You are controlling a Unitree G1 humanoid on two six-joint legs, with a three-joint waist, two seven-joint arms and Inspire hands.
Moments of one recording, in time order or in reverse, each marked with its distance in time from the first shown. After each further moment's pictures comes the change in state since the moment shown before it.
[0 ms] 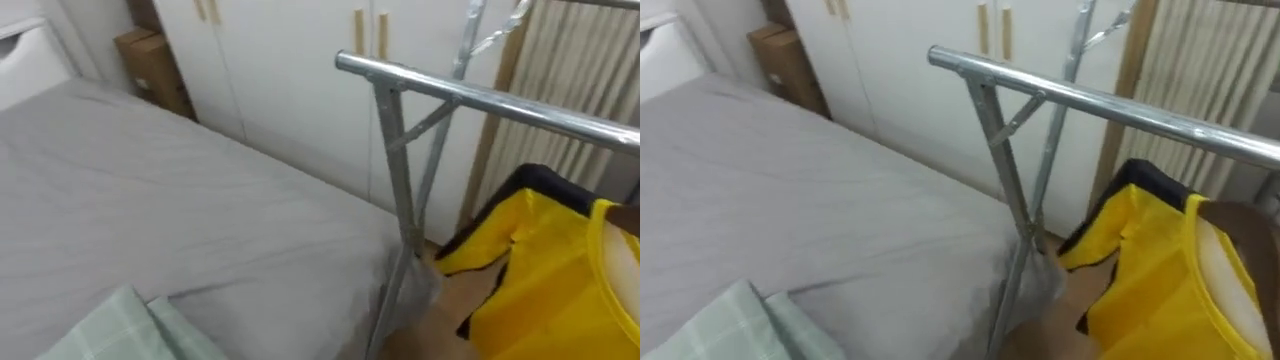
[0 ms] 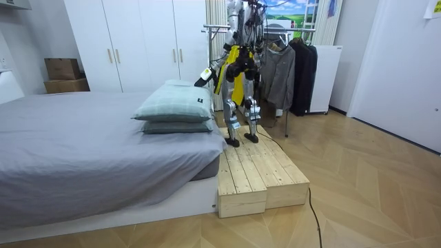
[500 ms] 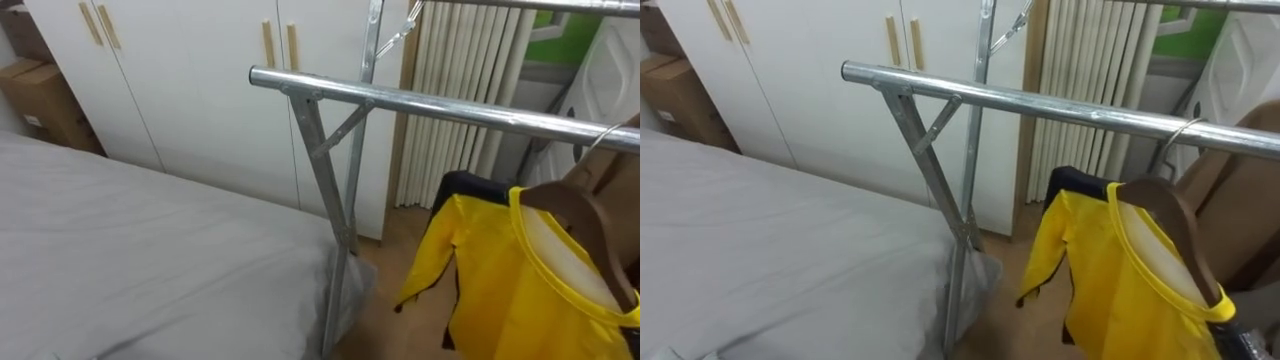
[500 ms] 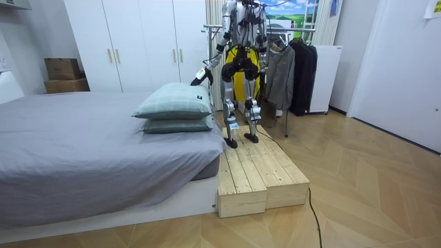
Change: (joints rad) left arm 0.029 0.029 -0.001 0.042 -0.095 0.024 0.036; right arm 0.060 0.021 -0.032 -0.016 0.077 -0.012 0.044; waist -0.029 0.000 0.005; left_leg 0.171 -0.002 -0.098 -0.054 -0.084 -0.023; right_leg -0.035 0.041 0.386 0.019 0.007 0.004
